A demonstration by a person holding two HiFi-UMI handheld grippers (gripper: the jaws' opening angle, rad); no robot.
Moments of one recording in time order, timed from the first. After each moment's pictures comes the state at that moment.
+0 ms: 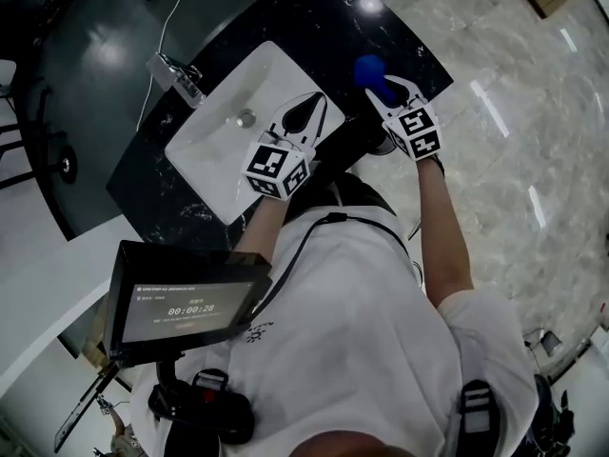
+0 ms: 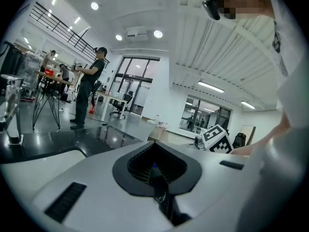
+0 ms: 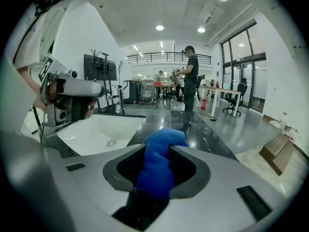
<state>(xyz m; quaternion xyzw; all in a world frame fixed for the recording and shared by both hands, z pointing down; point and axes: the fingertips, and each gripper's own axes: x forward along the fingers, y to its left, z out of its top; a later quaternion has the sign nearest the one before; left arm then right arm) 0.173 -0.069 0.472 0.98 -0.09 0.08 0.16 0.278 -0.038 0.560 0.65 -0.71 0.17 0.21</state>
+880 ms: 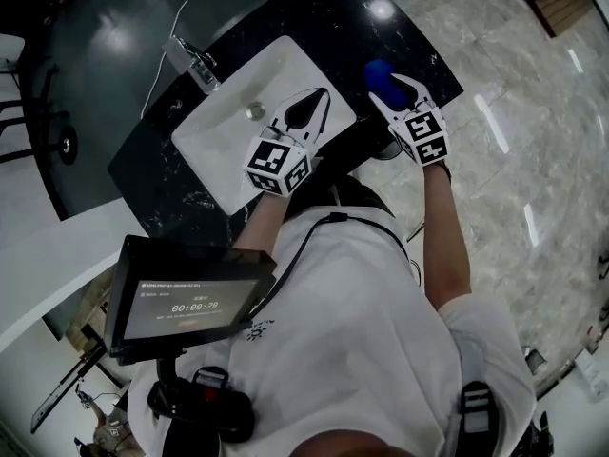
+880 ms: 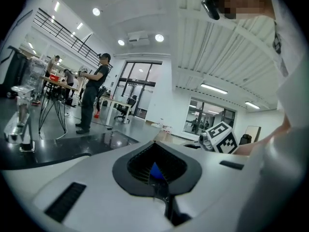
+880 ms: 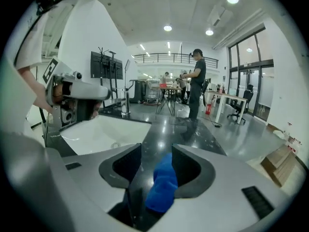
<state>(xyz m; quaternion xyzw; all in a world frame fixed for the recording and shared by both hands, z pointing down) 0.162 -0.084 0.466 0.98 -0.11 0.07 0.15 0.265 -0.050 0.542 0.63 -0.73 0.15 0.23</state>
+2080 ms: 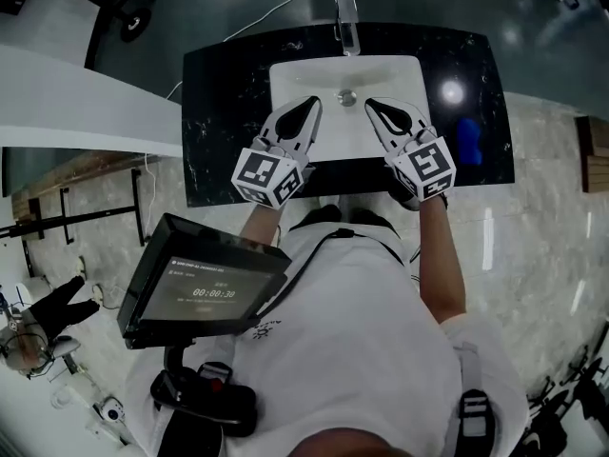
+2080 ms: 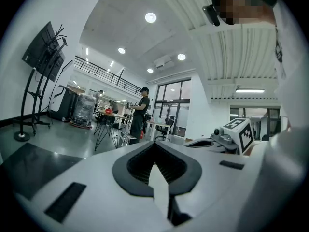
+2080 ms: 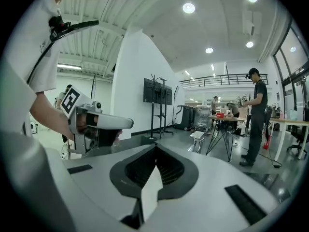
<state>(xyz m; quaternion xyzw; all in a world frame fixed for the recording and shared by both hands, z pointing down) -0.106 -0.118 0.399 0.92 -0.38 -0.01 0.12 -0.019 -0.112 0.421 0.39 -0.91 0.02 0.13</state>
